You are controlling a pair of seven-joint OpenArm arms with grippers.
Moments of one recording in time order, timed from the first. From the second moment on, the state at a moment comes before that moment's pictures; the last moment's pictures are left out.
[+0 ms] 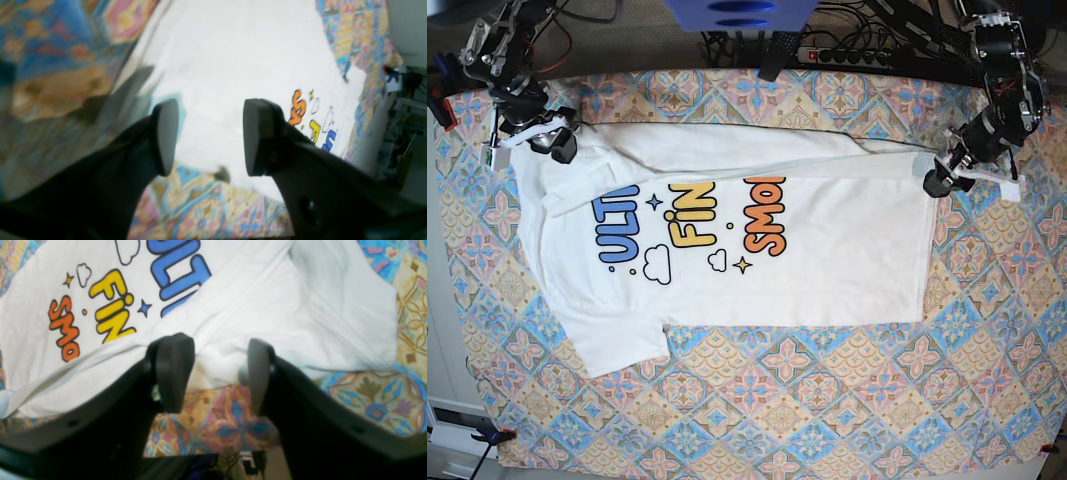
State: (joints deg) left arm 24.0 -19.0 -27.2 93.5 -64.5 1.2 51.1; right arm -28.9 2.9 35.9 105.7 39.2 19.1 -50.4
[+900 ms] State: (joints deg) left arm 20.3 -17.0 -26.7 88.9 -64.1 1.3 50.7; right arm -28.9 2.9 35.7 105.7 39.2 19.1 -50.5
